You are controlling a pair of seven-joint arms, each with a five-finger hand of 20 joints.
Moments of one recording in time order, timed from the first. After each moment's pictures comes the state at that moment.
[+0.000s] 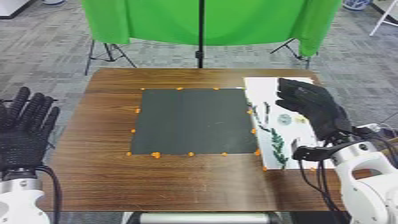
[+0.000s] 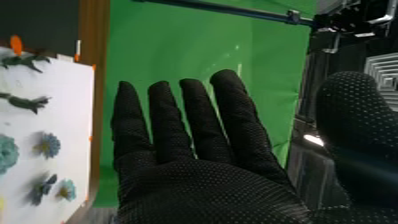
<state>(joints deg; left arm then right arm) 131.0 -59.7 -106.2 -125.7 13.2 11.4 26.7 -110.3 -81.3 105.9 -128.5 -78.2 -19.7 15.2</state>
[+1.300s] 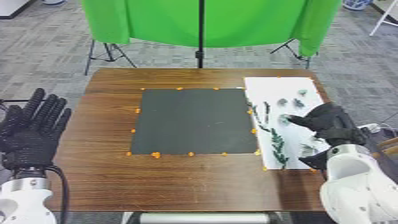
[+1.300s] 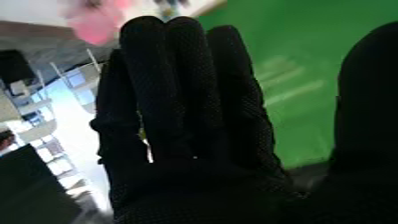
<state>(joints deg) 130.3 -58.7 -103.9 -125.7 13.4 11.8 25.2 -111.6 -71.5 94.9 -127.5 -137.6 -11.6 30.5</state>
